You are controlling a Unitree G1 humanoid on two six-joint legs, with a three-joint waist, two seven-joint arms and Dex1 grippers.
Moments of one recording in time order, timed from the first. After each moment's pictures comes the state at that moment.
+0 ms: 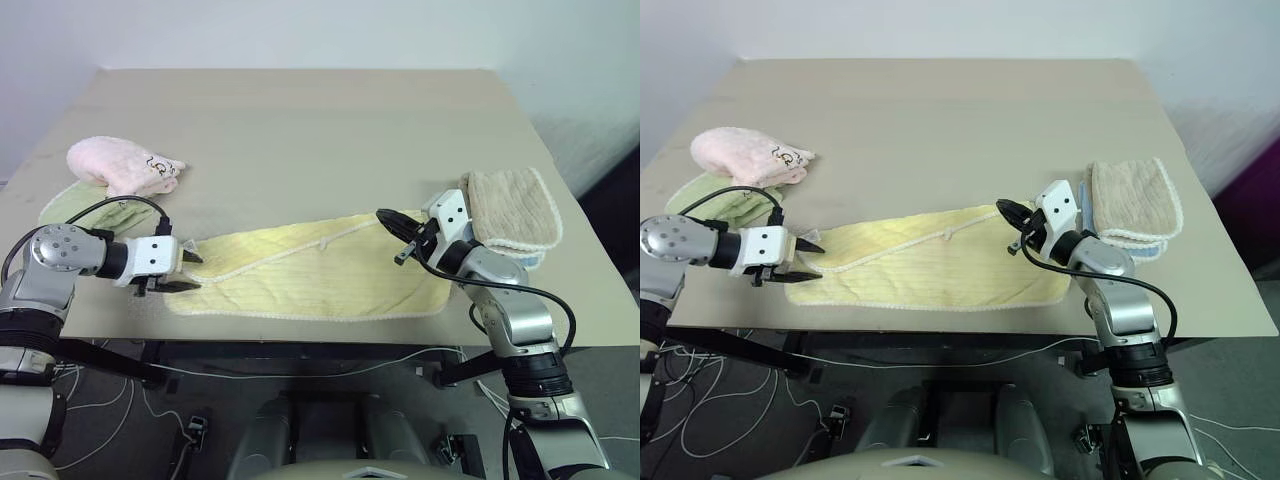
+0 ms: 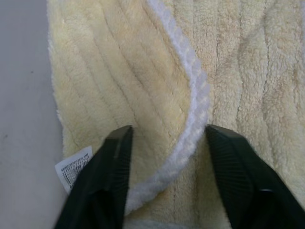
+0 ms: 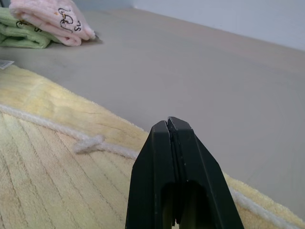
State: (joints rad) left arm -0.56 0.94 -0.14 0.63 -0.01 -0.46 -1.37; right arm -0.36 -0.41 0.00 -0.05 0.28 0.25 0.65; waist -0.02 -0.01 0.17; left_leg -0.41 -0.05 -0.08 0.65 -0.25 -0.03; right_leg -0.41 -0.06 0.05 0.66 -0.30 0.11
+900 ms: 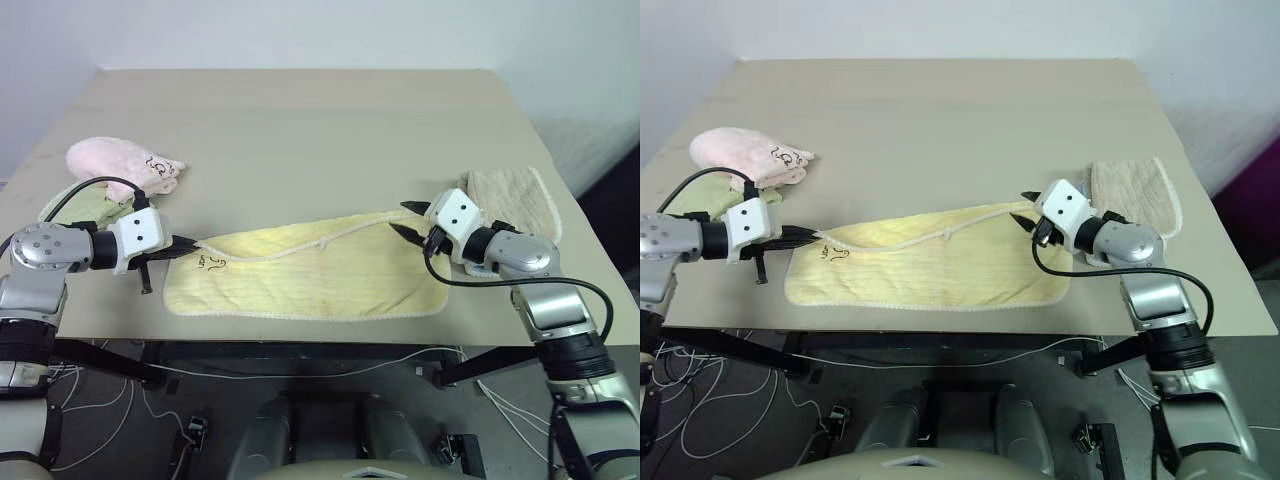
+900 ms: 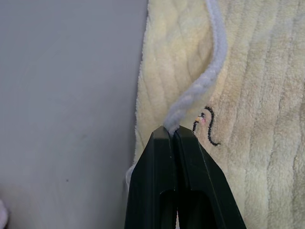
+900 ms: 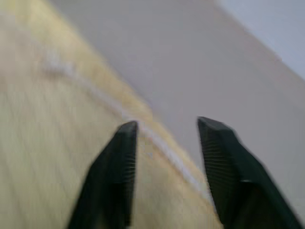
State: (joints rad) left arm -0.45 0.93 0.02 0.44 -0.14 -0.23 -1.21; right arm -0.46 -0.67 0.10 0.07 0.05 0.07 0.79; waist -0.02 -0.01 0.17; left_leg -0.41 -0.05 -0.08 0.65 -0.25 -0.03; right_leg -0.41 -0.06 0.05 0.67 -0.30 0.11
